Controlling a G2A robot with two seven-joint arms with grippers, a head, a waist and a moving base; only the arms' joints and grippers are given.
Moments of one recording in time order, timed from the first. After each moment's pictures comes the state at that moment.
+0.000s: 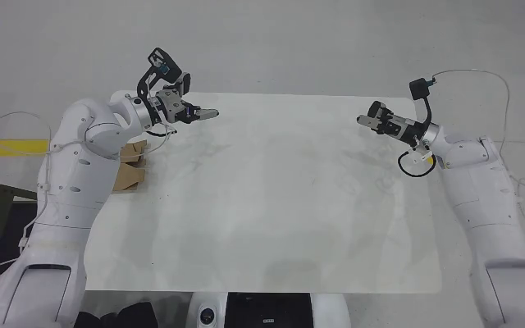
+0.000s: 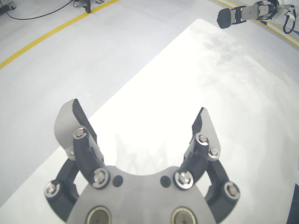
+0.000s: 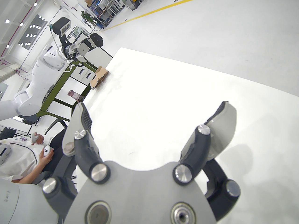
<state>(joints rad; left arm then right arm) 0.68 -1.02 -1.22 -1.25 0.80 -0.78 -0.52 -0.60 -1.05 1.17 -0.78 -0.02 -0.97 0.81</state>
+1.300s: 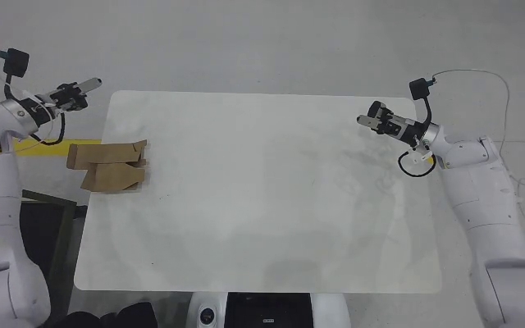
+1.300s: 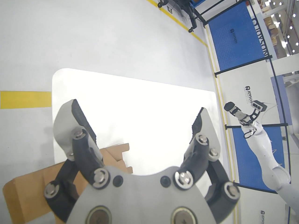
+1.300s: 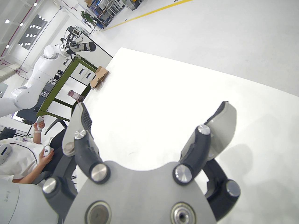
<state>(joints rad) 0.63 -0.88 -1.69 -0.88 0.28 -0.42 -1.07 -0.60 -1.05 1.17 -0.78 -0.02 -0.97 0.81</state>
